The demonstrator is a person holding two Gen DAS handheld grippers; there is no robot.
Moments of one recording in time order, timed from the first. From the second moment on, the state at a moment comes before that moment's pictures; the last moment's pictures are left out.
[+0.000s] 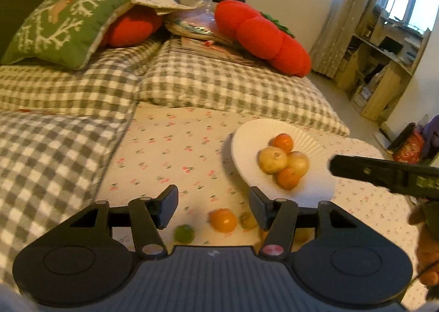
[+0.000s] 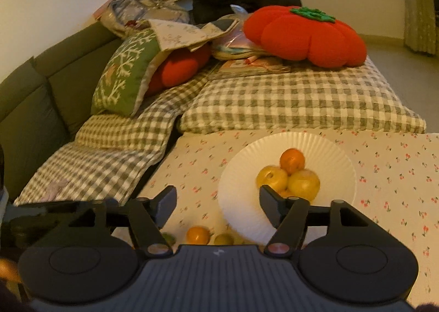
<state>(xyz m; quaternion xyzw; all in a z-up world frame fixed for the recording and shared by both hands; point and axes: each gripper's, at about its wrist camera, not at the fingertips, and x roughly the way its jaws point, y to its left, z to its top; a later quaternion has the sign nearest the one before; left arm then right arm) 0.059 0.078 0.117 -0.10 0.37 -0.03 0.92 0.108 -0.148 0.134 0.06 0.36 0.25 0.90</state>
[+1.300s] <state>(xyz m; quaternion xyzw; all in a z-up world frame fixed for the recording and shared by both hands) 0.018 0.083 0.071 -0.07 0.42 0.06 0.90 0.050 -0.144 0.086 0.03 0.40 0.20 0.89</state>
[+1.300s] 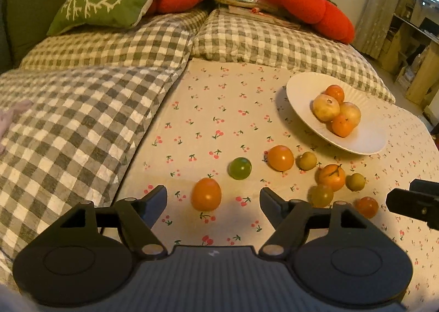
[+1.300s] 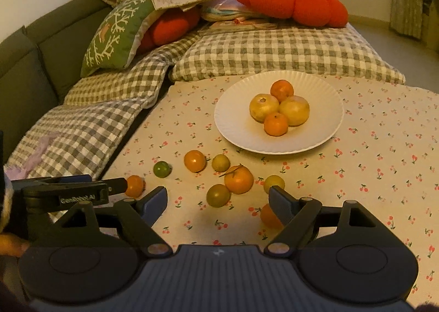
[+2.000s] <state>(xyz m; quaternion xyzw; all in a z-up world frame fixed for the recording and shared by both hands) 0.053 0.090 0.030 -0.09 0.47 0.09 0.88 0.074 -0.140 0.048 0.03 0.45 0.18 0.88</state>
